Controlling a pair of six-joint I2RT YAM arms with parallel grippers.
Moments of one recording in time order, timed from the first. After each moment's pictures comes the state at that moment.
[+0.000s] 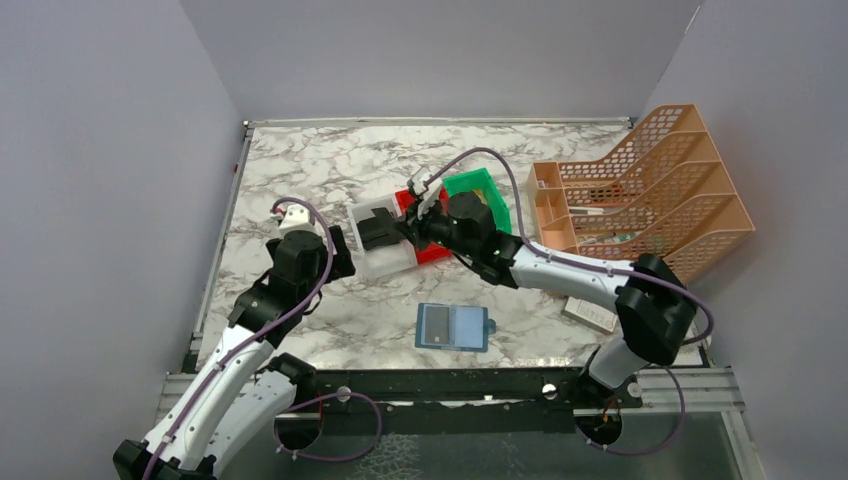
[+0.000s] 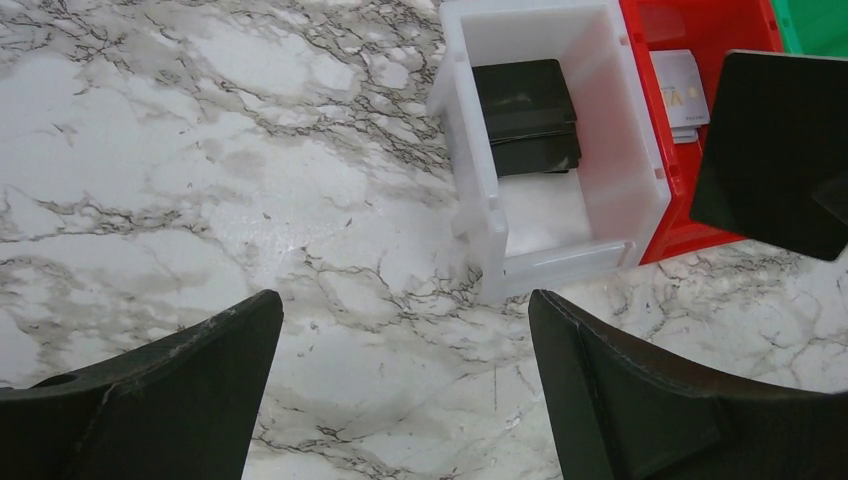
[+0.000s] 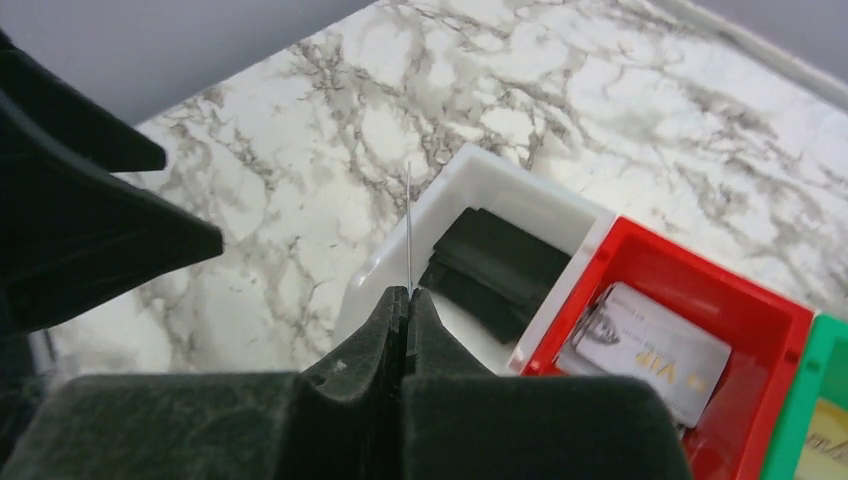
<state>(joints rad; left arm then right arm) -0.45 0.68 0.67 -0.58 -0.36 -0.46 0.92 1.56 1.02 0.35 -0.06 0.10</state>
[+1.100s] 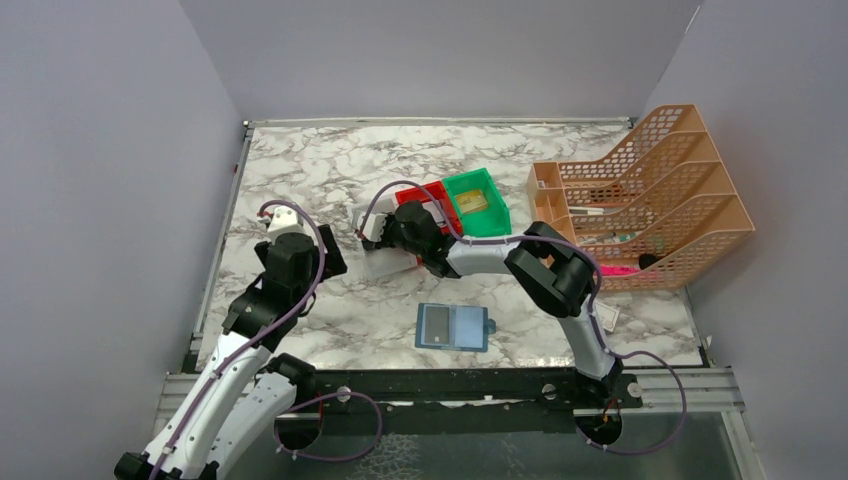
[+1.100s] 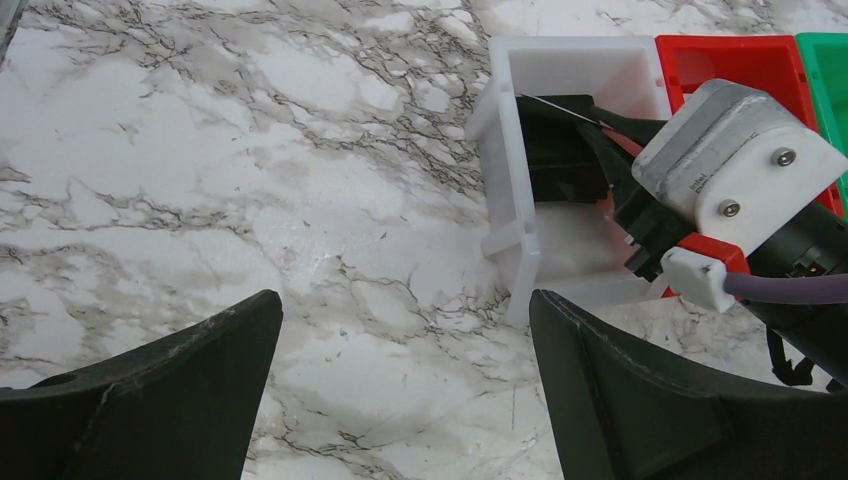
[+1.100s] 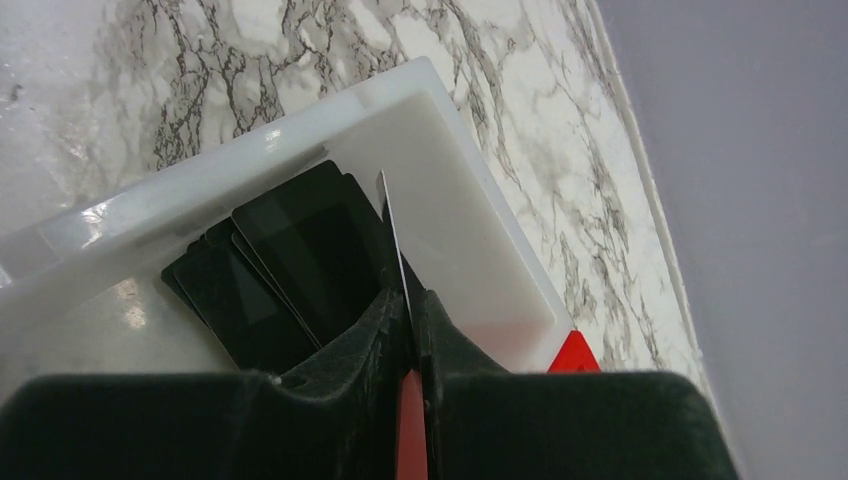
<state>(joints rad) -0.41 0.64 0.67 -0.59 -0.42 -0.47 0.92 2.14 1.31 0.52 0.01 -0.74</state>
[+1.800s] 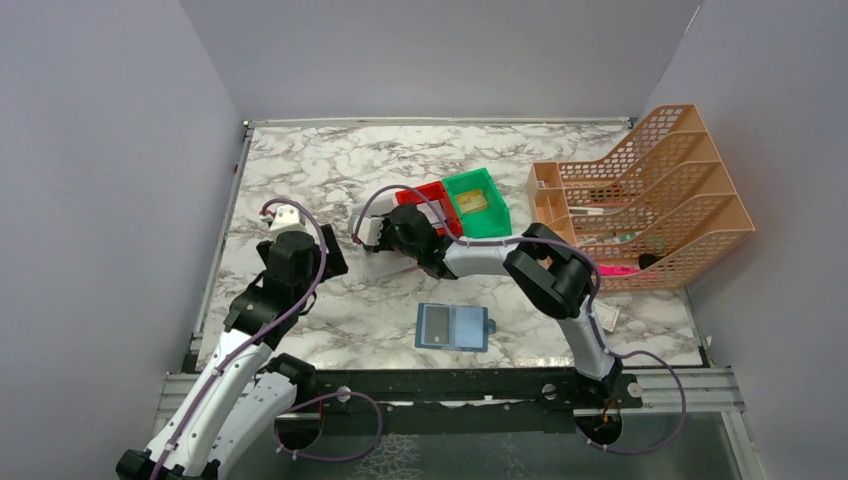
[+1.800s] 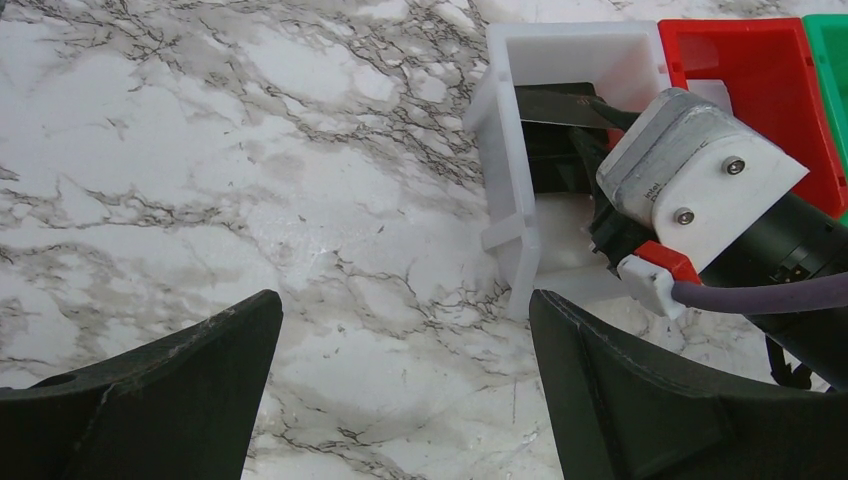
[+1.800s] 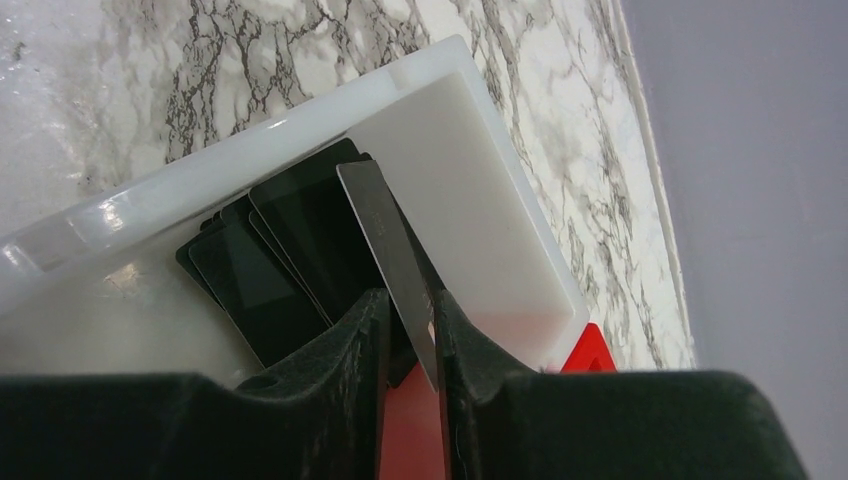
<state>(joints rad) -0.40 0.65 0.67 -0.59 -0.39 -0.46 0.93 2.16 1.34 0.44 0.07 -0.80</state>
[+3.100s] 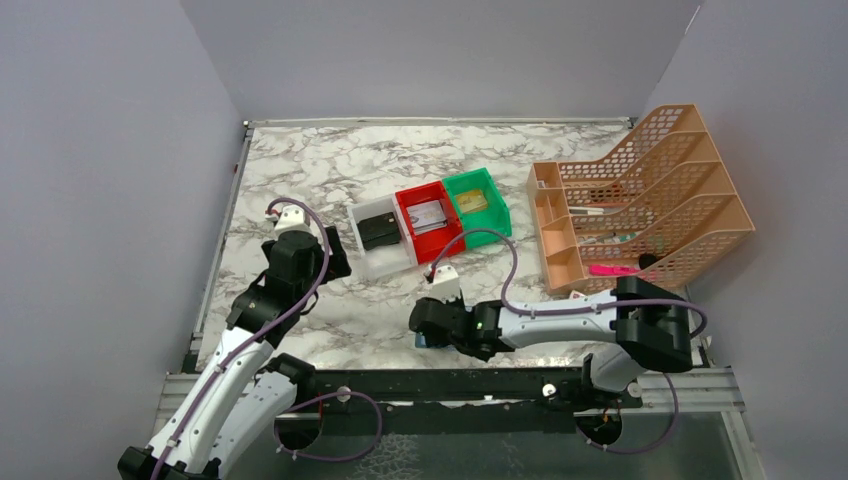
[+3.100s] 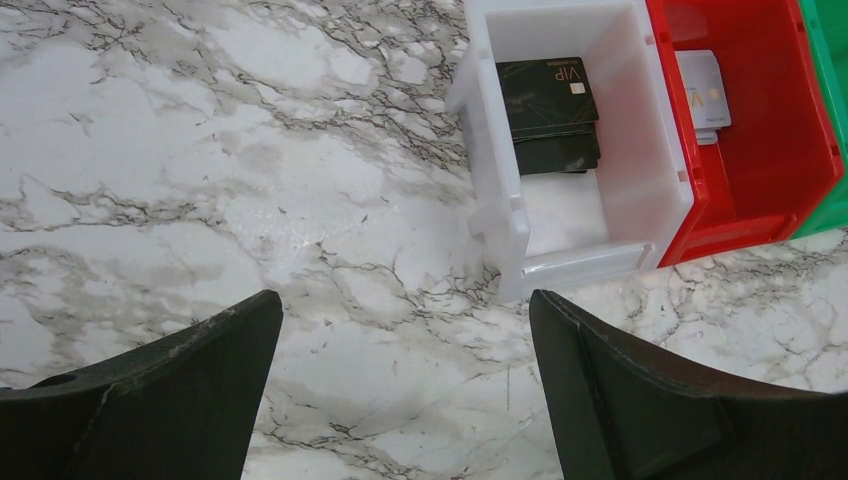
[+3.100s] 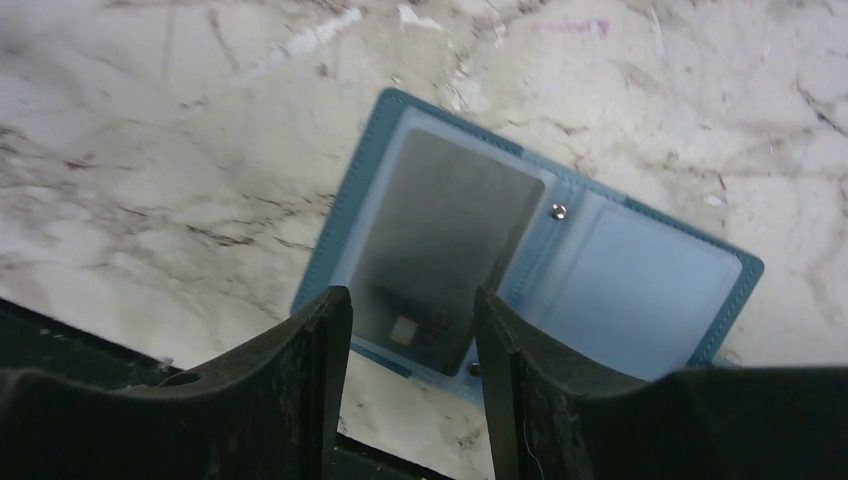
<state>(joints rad) -0.39 0.67 0.66 -0.58 -0.33 -0.45 1.32 1.55 0.88 -0.30 0.50 0.84</state>
